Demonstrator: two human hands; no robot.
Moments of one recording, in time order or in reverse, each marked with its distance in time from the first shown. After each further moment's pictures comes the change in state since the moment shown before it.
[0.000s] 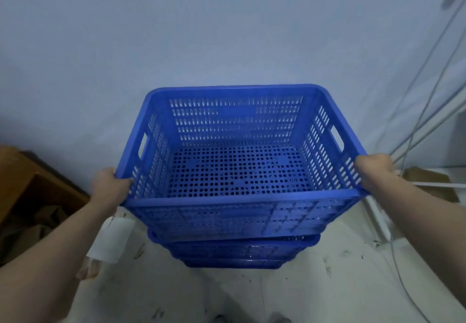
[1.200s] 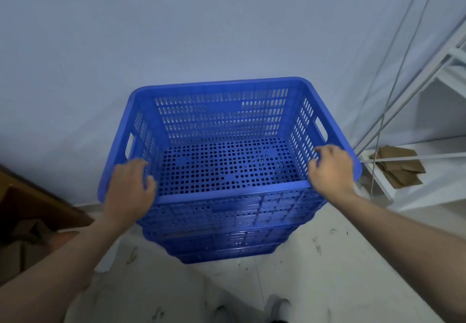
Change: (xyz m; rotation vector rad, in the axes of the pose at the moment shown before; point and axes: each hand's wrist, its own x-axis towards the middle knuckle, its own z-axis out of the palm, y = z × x) left_hand -0.037 -0.003 0.017 0.284 0.079 0.811; right_hand -0.099 0.034 0.014 -0.466 0.110 -0.697
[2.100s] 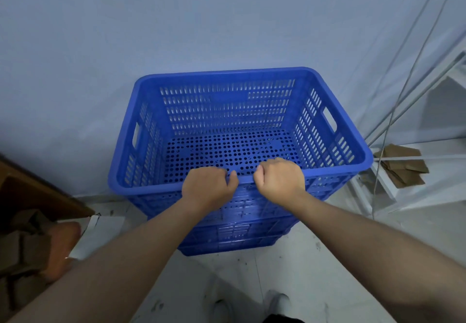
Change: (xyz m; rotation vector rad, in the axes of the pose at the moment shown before) left_hand 0.004 0.117 0.054 0.151 -0.261 0.277; right_hand -0.033 -0.093 0.048 -0.062 -0.141 -0.516
